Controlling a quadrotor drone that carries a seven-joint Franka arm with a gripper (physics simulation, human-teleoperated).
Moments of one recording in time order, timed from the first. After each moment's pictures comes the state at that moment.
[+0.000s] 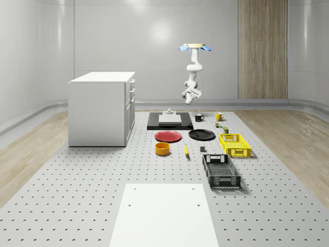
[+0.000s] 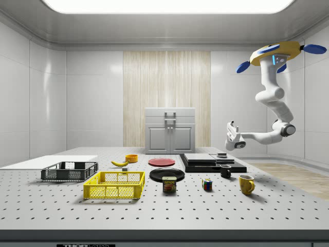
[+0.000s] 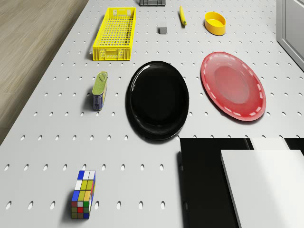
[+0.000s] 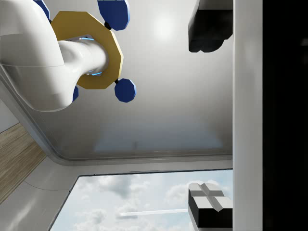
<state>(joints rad) -0.11 -0.74 0.33 -2.15 -0.47 1.41 0.85</state>
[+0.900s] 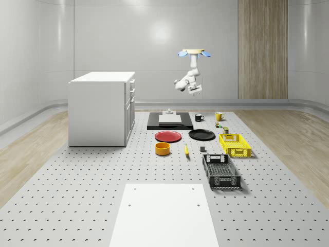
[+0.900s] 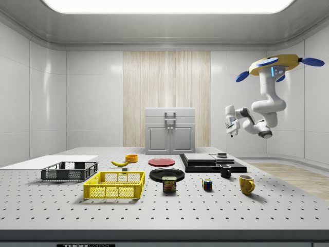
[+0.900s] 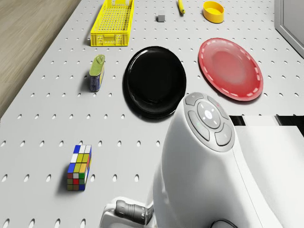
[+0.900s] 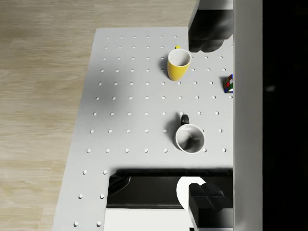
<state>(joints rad) -0.83 -0.97 1.16 -2.87 -1.91 1.22 1.43</state>
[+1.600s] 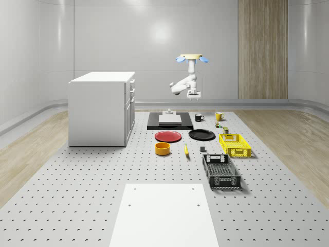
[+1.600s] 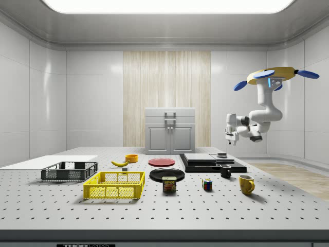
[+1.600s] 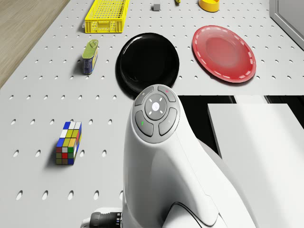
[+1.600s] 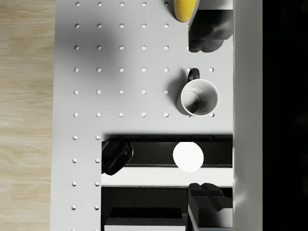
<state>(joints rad) -1.03 -1.07 1.26 -2.90 -1.98 1.17 1.57</state>
